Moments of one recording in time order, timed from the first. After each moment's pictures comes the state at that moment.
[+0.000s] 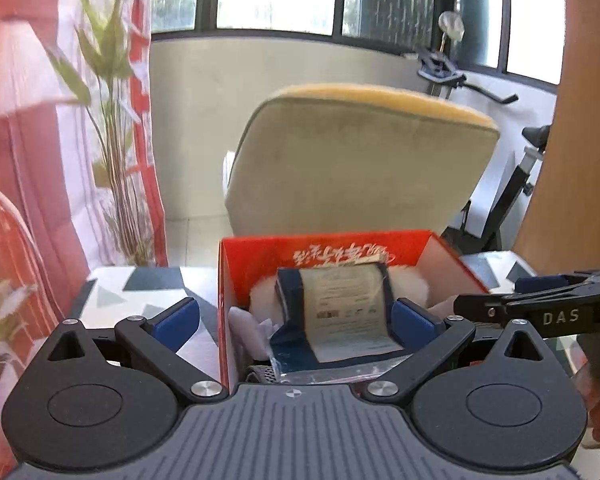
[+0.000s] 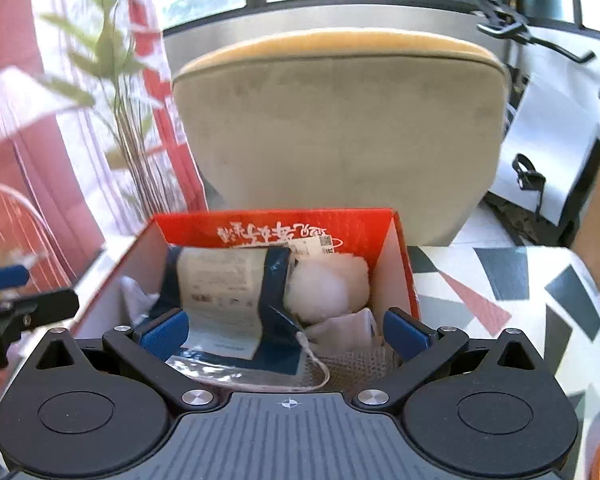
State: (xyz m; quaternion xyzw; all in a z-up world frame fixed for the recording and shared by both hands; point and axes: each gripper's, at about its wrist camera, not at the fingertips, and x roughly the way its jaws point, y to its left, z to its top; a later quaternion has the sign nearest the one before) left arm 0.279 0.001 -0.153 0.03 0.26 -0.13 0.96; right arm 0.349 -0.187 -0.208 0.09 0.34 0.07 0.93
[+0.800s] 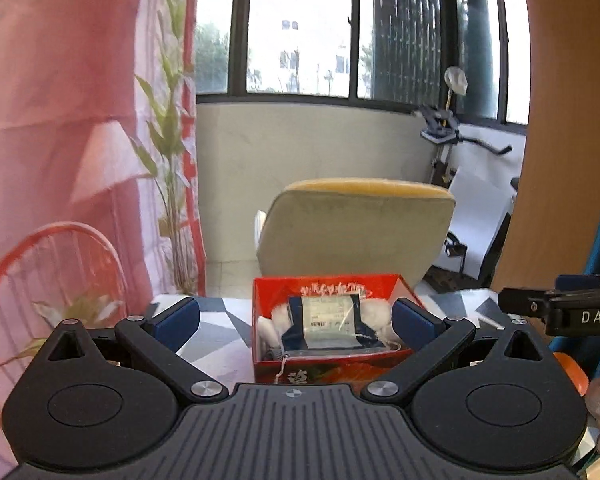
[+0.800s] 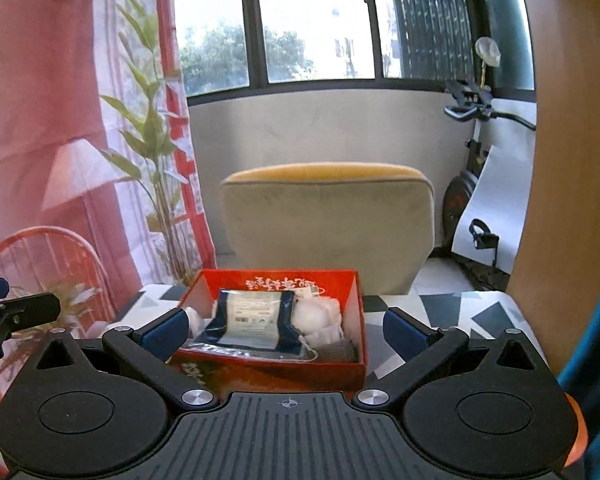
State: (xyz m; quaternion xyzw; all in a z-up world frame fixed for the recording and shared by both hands) left arm 0.100 0.005 -0.050 0.03 0.19 -0.08 0.98; right arm 0.149 -0.194 -0.077 0.07 0.24 0.04 0.97
